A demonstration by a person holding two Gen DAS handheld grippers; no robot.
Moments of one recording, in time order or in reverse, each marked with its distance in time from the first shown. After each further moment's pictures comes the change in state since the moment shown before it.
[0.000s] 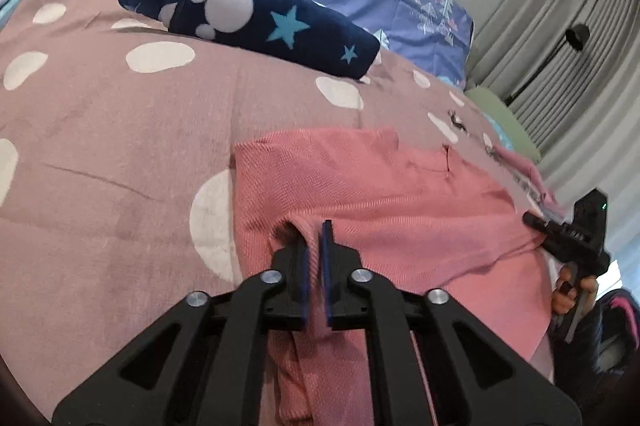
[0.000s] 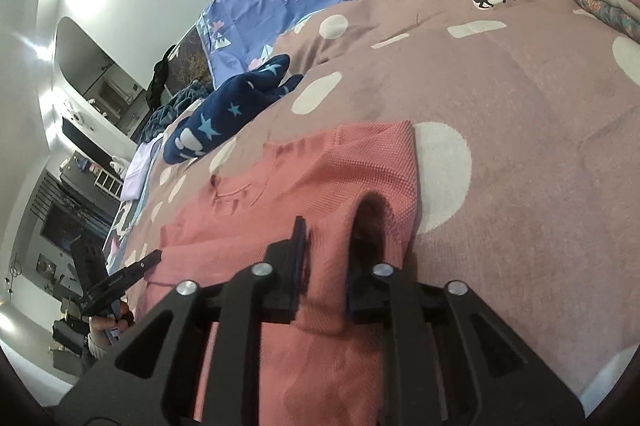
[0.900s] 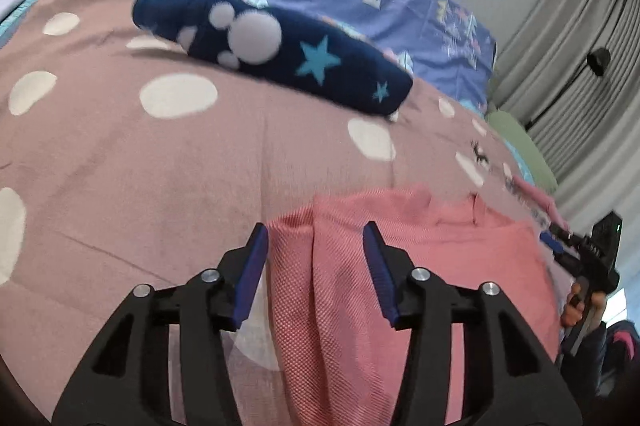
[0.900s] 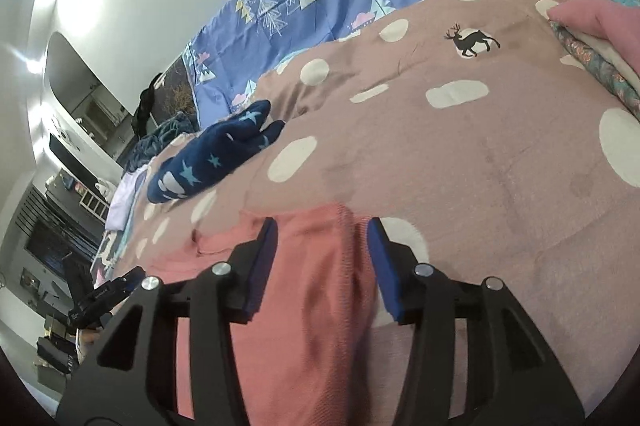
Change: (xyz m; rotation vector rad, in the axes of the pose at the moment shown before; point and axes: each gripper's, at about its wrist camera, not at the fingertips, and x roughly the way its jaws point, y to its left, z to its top) left arm 0.018 0.016 0.039 -0.050 -0.036 0.061; right arm 0.006 -0.018 0.051 0.004 -0.087 -0.077
